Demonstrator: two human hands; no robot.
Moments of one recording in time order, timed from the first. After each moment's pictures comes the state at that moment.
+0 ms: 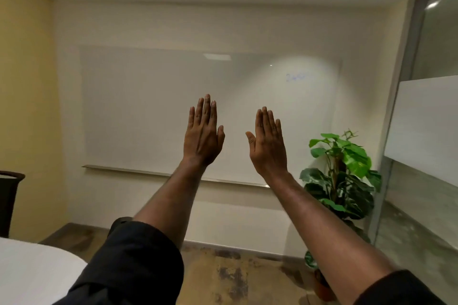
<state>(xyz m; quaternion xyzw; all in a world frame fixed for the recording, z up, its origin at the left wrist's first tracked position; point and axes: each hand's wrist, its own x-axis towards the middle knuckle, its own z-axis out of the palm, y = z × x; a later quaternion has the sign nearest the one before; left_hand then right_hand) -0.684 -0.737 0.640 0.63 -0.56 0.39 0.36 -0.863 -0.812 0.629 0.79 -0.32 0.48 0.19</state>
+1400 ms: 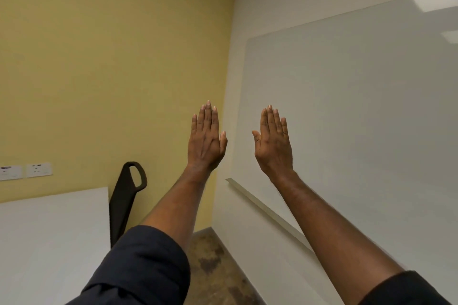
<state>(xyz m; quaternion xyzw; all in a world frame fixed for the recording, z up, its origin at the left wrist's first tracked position) 0.078 -1.066 0.594 0.84 -0.21 0.46 0.19 0.017 -1.252 0.611 0.87 0.04 0.49 0.00</state>
